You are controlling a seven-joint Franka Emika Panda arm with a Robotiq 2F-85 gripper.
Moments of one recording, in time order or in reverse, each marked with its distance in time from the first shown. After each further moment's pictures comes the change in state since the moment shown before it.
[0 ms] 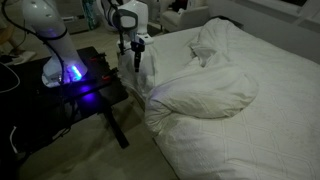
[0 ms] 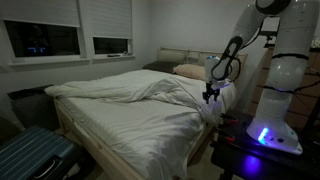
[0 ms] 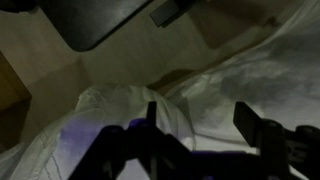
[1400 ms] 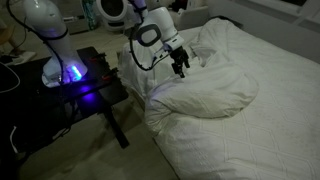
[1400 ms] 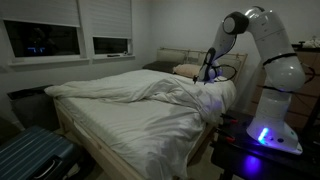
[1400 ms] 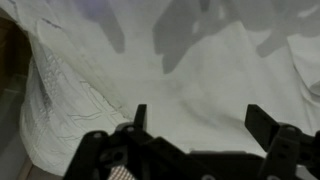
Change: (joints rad) arm 0.099 0.460 -0.237 0.418 0.492 0.604 0.043
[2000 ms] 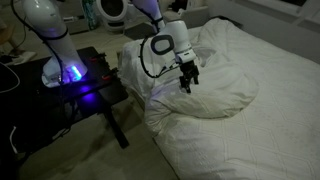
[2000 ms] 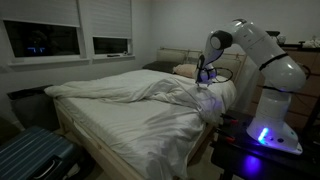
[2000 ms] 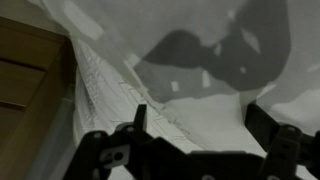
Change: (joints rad) arm 0.009 0.277 -0.098 0.280 0.267 -0.239 -0.041
